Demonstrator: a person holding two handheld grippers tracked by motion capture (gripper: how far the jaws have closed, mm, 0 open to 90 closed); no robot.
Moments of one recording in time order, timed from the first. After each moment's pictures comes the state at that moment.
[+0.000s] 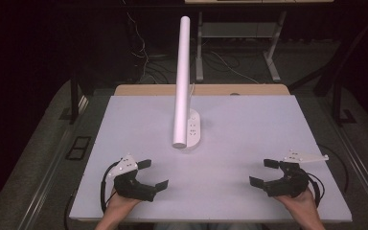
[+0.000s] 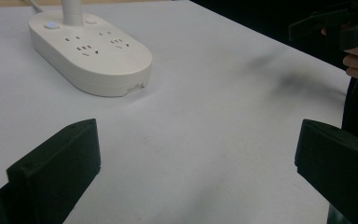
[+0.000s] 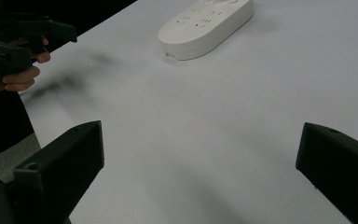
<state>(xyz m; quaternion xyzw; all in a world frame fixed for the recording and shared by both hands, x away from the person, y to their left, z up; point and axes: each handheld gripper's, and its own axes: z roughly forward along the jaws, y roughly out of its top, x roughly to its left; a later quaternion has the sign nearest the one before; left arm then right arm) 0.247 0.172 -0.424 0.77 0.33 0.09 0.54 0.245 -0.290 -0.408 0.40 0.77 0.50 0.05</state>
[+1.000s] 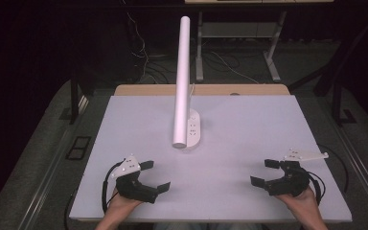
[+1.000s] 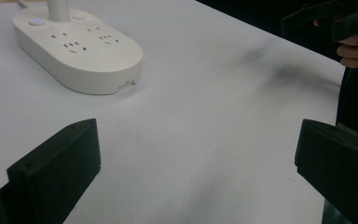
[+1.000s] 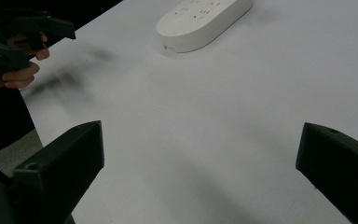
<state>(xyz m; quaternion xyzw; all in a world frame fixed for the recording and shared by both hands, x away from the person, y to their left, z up) 0.246 0.167 -0.425 0.77 0.32 0.08 0.54 0.249 -0.293 -0.407 0.41 0.77 0.49 0.04</state>
